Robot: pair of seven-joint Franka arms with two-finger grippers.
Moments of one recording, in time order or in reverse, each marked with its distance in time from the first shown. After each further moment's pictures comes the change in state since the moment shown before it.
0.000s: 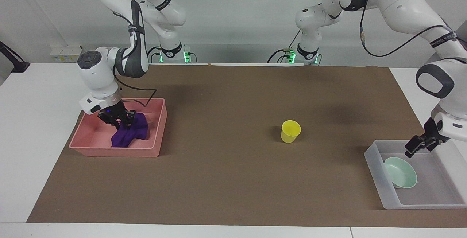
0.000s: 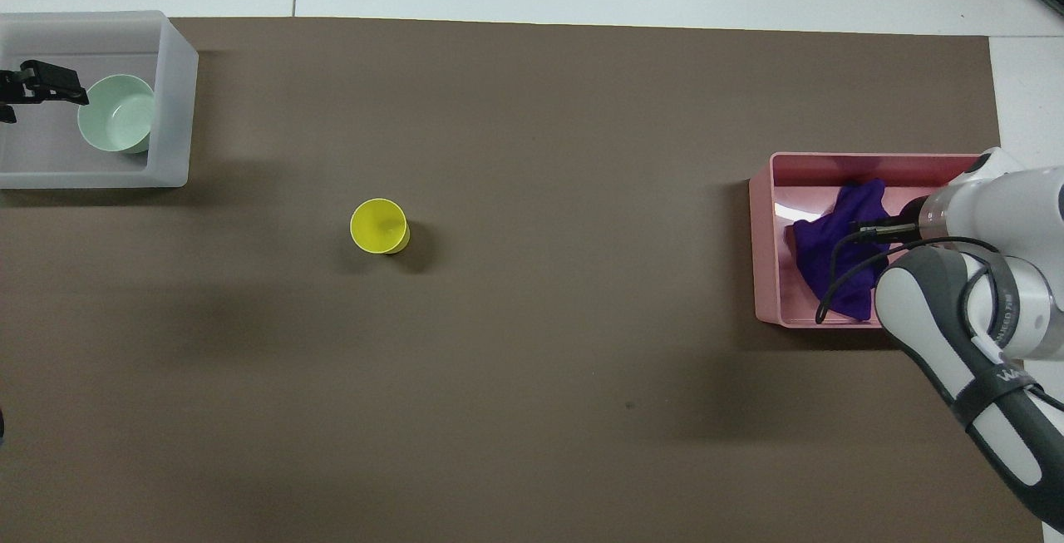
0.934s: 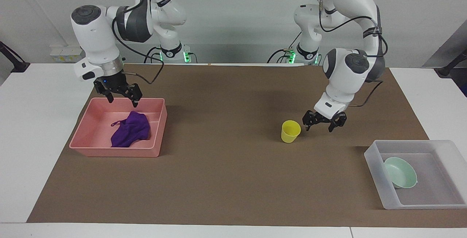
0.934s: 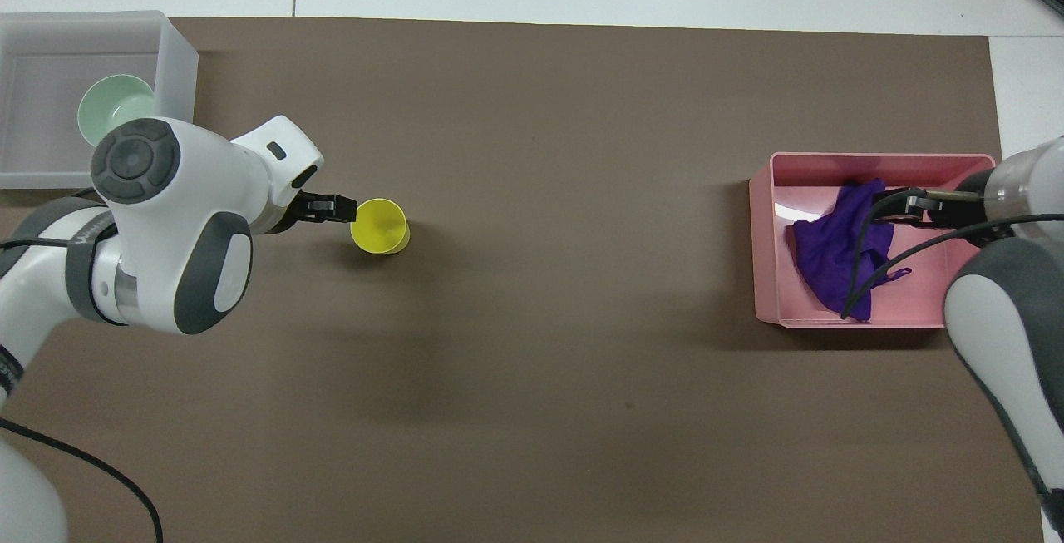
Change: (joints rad) left arm -0.435 -0.250 -0.008 -0.596 0.000 0.274 -0.165; right arm 0.082 -0.212 0.018 0.232 0.017 -0.481 0.302
